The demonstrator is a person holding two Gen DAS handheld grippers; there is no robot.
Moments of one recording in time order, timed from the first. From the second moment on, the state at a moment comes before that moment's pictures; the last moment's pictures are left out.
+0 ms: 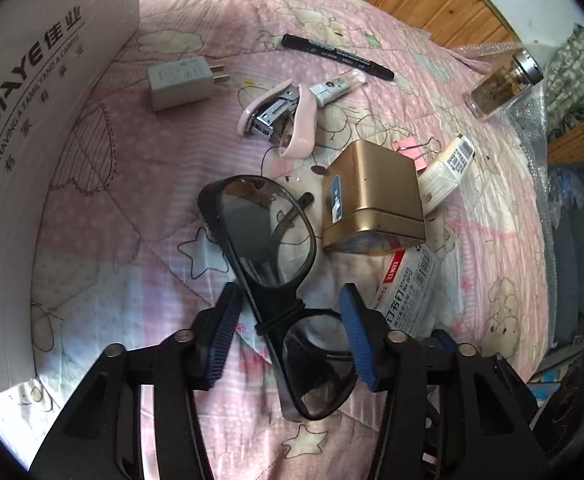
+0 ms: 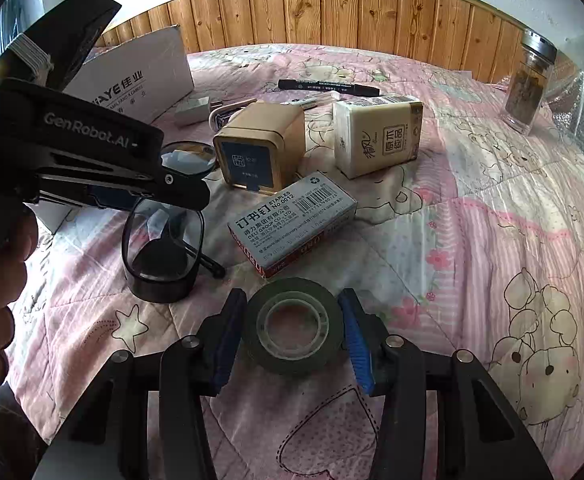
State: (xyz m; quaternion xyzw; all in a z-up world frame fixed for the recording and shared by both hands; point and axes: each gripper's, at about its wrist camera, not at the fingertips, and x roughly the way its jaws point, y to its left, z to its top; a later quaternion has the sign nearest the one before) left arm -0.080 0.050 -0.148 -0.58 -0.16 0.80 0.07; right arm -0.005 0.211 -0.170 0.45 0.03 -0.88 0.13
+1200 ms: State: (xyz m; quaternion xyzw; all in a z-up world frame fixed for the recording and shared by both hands) left arm -0.057 -0.046 0.019 -0.54 -0.12 0.84 -0.01; right arm -0.061 0.104 -0.017 0.46 0.07 -0.85 0.25
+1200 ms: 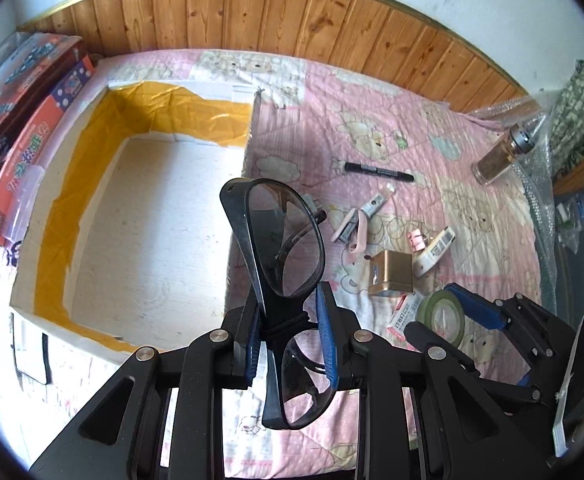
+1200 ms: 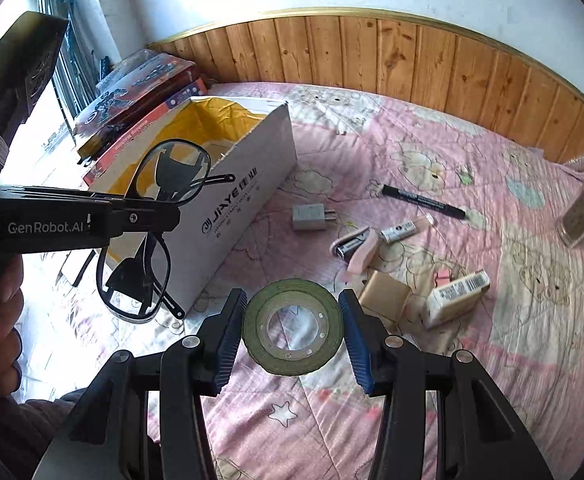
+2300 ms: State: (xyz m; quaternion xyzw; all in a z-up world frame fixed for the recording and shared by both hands) left arm -0.083 -0.189 0.021 -0.52 -0.17 0.83 -0.12; right arm -0.145 -0.059 0.034 0.42 0.16 -0.80 0.39
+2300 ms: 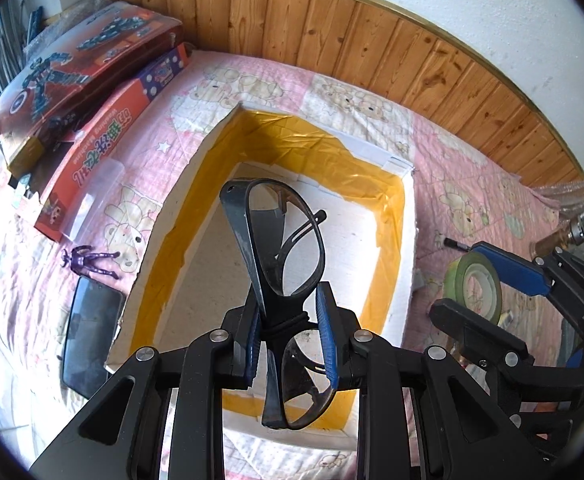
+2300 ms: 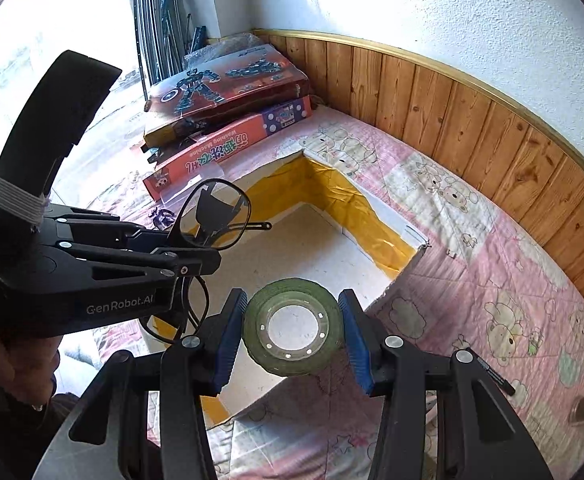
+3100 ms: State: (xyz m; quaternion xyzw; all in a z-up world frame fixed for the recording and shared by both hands) left arm -0.148 -0.232 -0.029 -0.58 -0.16 0.79 -0.15; right arm -0.219 -0.116 -0.032 0.48 0.20 -0.76 0.39
